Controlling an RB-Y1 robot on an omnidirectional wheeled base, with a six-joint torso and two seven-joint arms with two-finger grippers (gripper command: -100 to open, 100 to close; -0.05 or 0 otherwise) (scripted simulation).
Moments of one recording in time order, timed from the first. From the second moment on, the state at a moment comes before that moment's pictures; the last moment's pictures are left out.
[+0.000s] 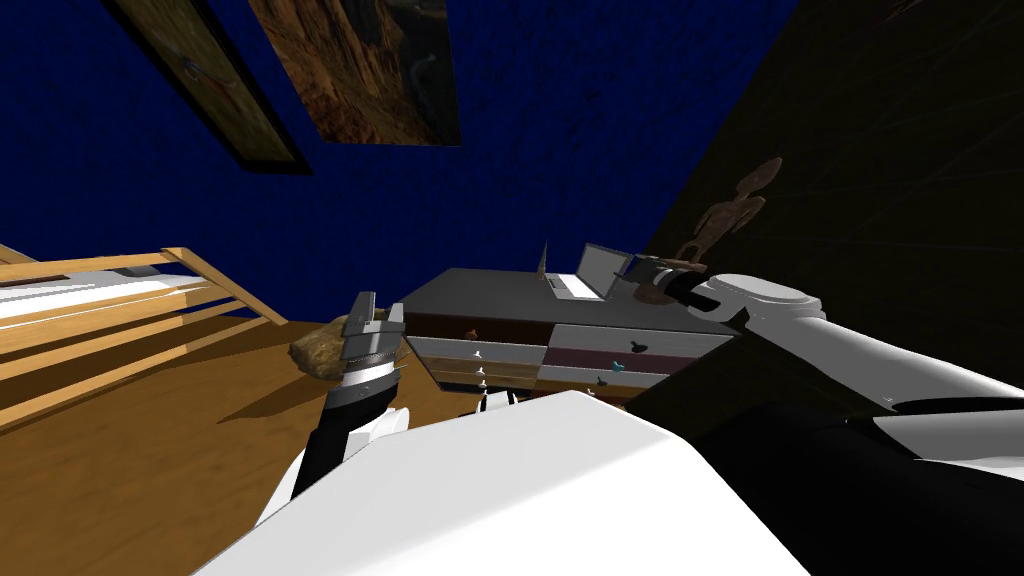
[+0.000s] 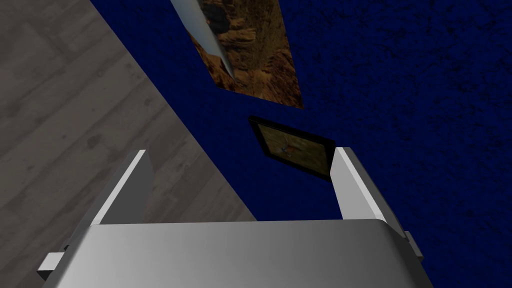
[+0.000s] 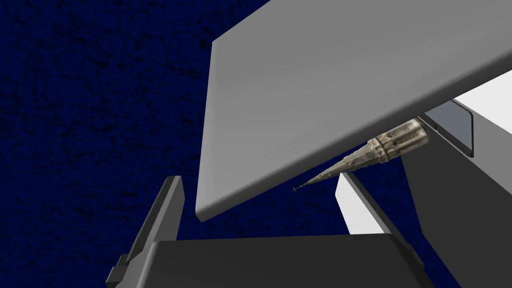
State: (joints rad) left arm 0.52 0.01 -0.05 -2.35 -0.06 -0.41 -0.01; right arm 0.35 -1.43 -0.44 -1.40 0.43 -0.25 0.69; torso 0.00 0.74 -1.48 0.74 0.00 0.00
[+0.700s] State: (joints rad) left arm 0.52 0.01 -0.05 -2.35 -0.06 -0.41 -0.01; right arm 0.38 -1.45 -0.45 -1.44 0.49 -0.21 0.77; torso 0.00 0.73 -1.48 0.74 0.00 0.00
